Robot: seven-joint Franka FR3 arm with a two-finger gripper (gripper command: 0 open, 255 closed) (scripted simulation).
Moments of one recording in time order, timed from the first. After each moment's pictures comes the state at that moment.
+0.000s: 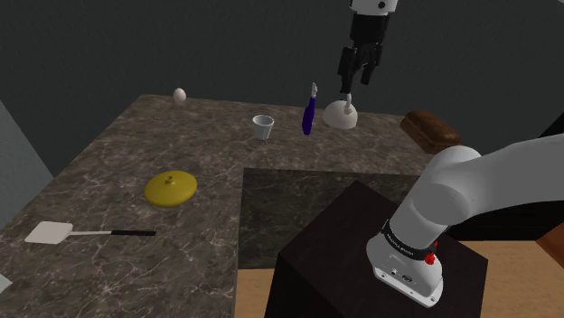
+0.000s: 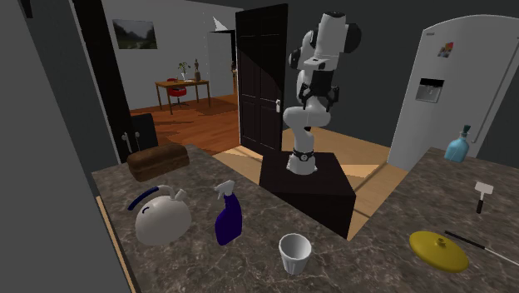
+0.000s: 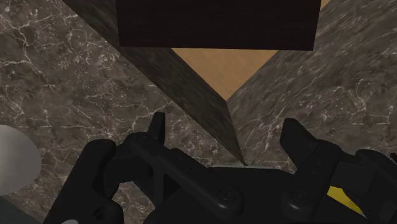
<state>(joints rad) -0.01 -0.76 0.04 -2.28 -0.05 1.45 0.05</state>
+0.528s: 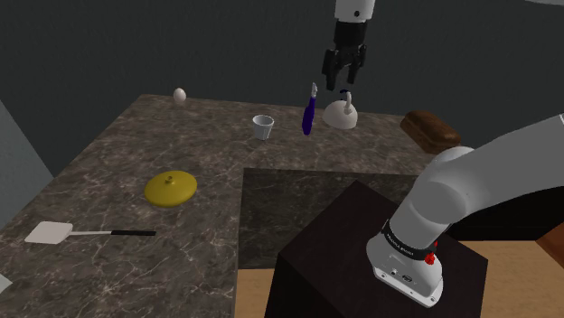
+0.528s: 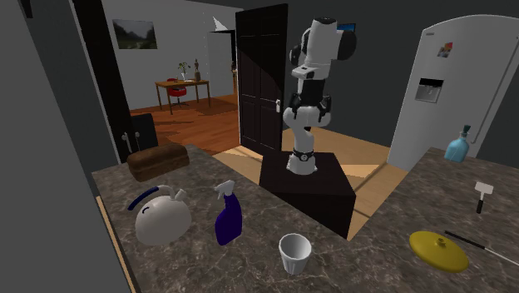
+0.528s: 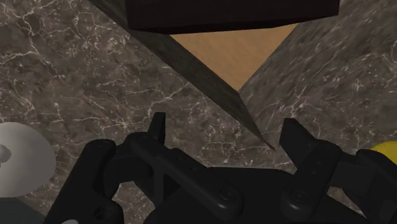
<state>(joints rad) -0.06 -0.57 -0.01 -2.22 -0.08 1.56 0.06</state>
